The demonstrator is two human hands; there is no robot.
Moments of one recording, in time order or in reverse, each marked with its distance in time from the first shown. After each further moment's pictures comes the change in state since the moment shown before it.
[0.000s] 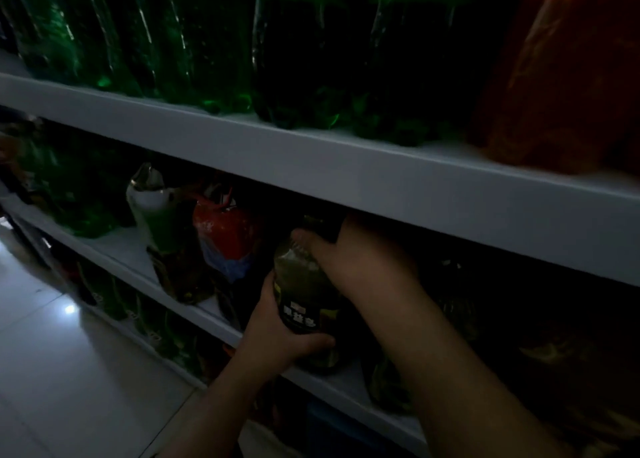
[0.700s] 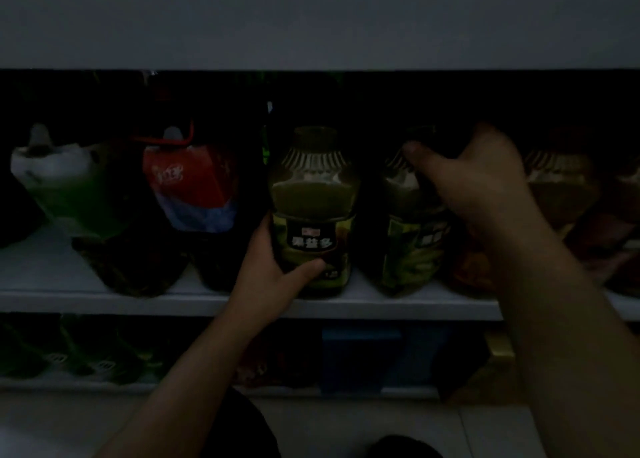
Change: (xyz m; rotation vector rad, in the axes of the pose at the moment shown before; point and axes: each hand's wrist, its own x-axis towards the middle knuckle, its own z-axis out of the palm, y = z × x) left_hand 0.006 -0.022 -0.041 -0.025 -0.304 0.125; right_hand -0.074 0.047 -0.011 0.061 0.709 0.303
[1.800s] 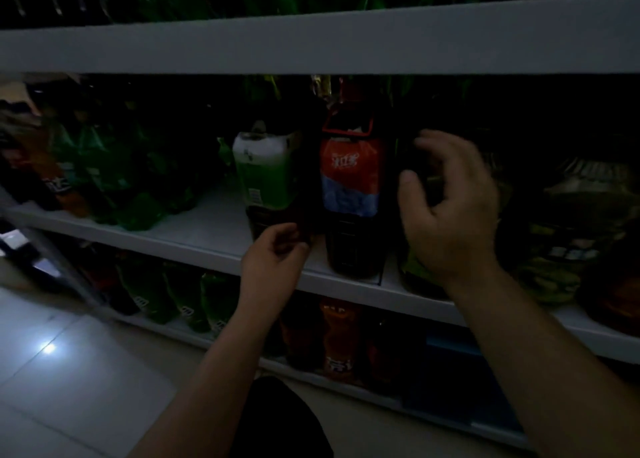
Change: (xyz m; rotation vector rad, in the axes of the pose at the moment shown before) left_hand -0.051 -0.035 -0.144 0.154 0.449 -0.158; right_hand -0.099 -0.102 0.114 0.265 0.121 -0.594
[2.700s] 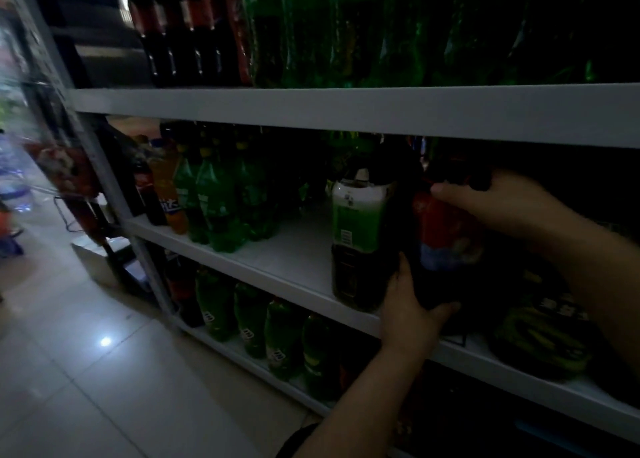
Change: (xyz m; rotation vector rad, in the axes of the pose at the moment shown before) left_hand 0.001 0.008 0.070 -0.039 -0.163 -0.001; right_hand 0.087 -0.007 0.055 0.207 -0.633 0.420
